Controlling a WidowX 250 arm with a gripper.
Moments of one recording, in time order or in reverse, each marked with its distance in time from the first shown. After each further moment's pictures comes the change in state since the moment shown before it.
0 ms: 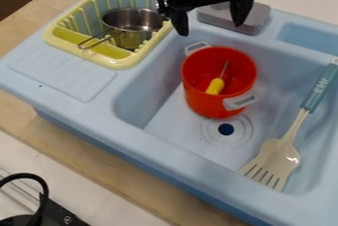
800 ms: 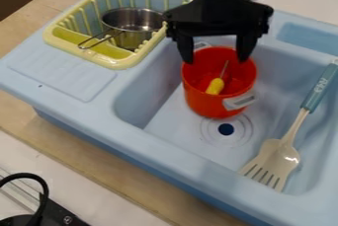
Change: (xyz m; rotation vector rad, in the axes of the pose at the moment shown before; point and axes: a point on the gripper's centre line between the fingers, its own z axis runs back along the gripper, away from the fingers) arm -0.024 0.005 -0.032 0.060 0.176 -0.142
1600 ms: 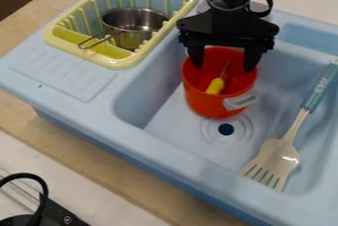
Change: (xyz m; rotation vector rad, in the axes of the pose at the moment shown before) arm 0.002 -0.015 -0.020 -0.027 -0.033 -0.153
